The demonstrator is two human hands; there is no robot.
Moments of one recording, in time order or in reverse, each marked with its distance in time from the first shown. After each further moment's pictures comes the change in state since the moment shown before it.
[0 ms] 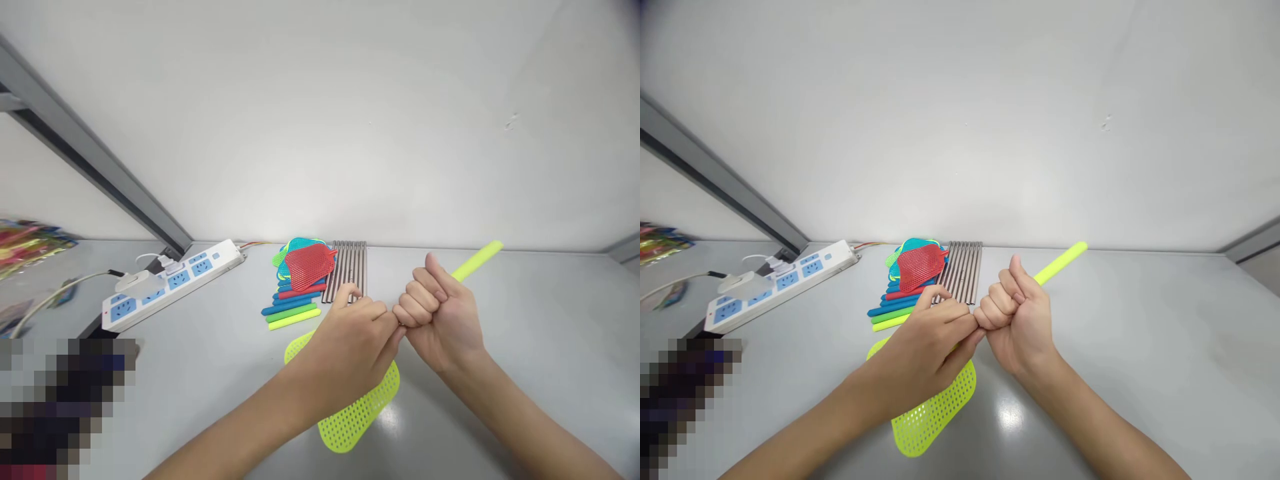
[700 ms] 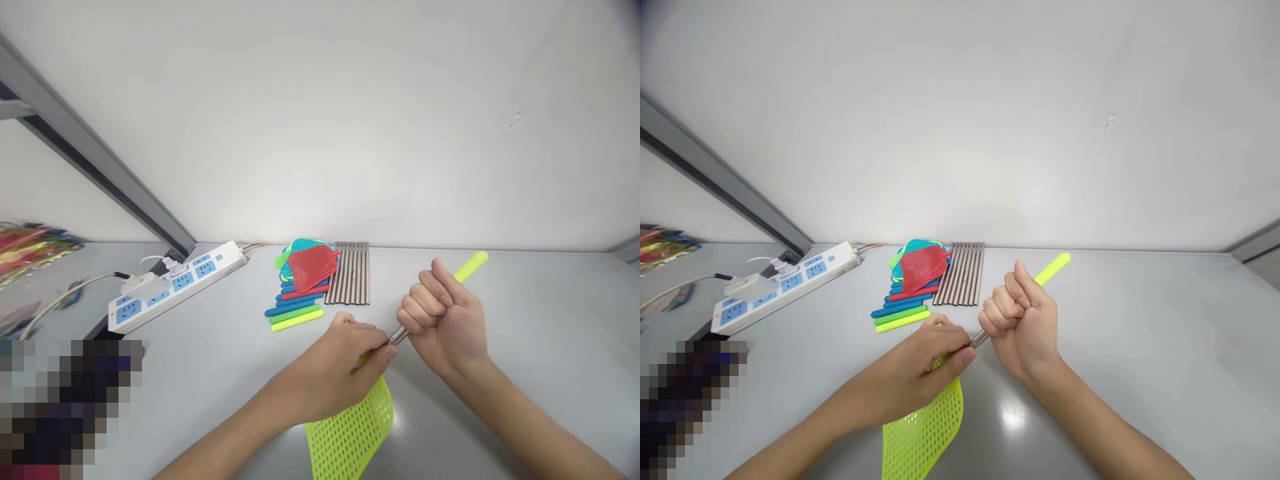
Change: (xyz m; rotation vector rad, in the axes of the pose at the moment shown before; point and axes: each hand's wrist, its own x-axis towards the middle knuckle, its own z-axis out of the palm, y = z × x) left_hand -0.019 -0.008 0.000 -0.406 -0.209 -0.204; right_hand -0.002 0.003 -0.005 0.018 0.011 -0.030
